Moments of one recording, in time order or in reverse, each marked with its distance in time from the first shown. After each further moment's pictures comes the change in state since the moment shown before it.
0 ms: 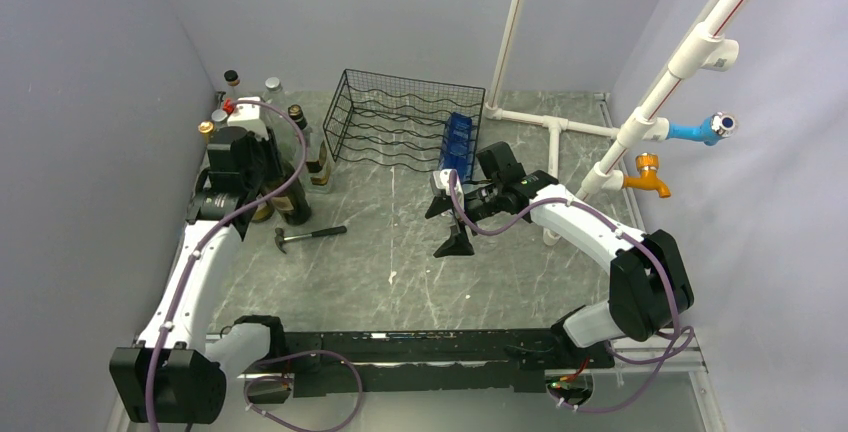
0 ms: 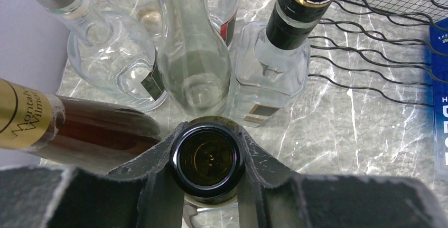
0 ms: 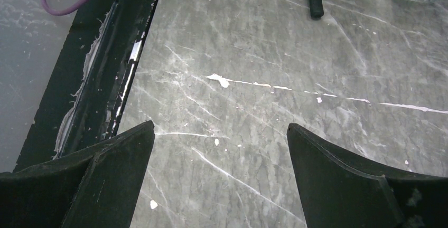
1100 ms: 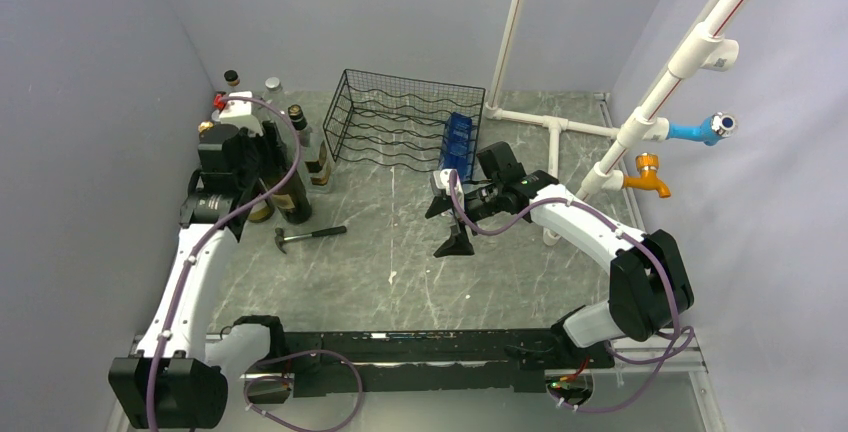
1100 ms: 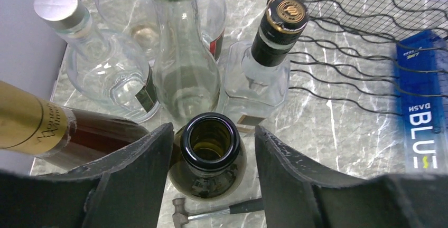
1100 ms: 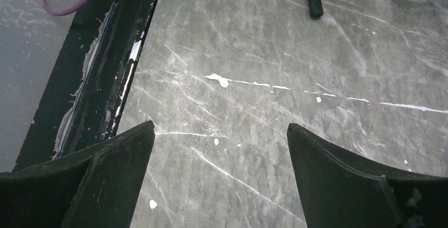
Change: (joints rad) left arm 0.024 -0.006 0.030 0.003 0.057 -0.026; right arm -0.001 0.000 0.000 0.000 0.000 -0.002
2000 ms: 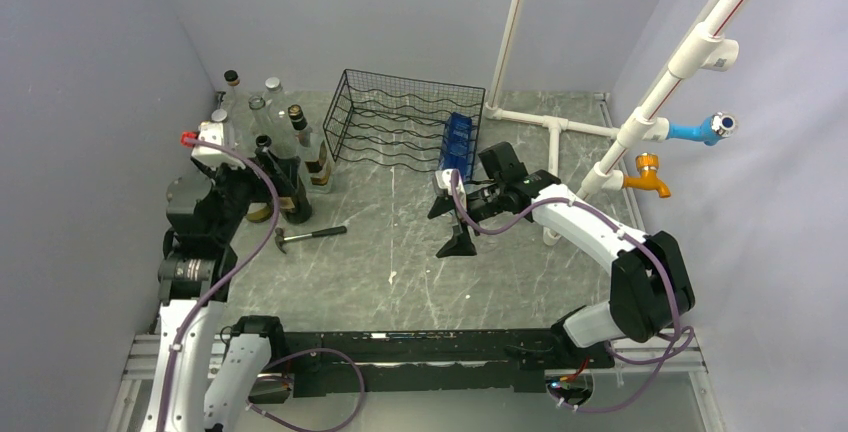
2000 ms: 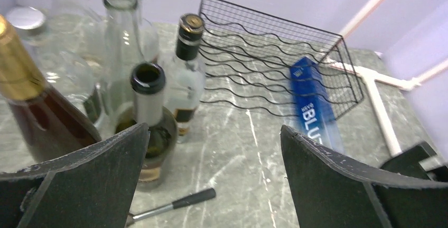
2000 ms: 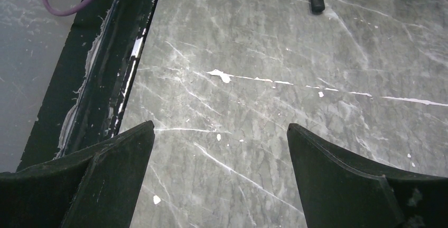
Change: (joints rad) left arm 0.000 -0.347 -0.058 -0.035 0.169 -0.143; right arm -0.011 -0.005 0.000 -0.029 0.000 -0.013
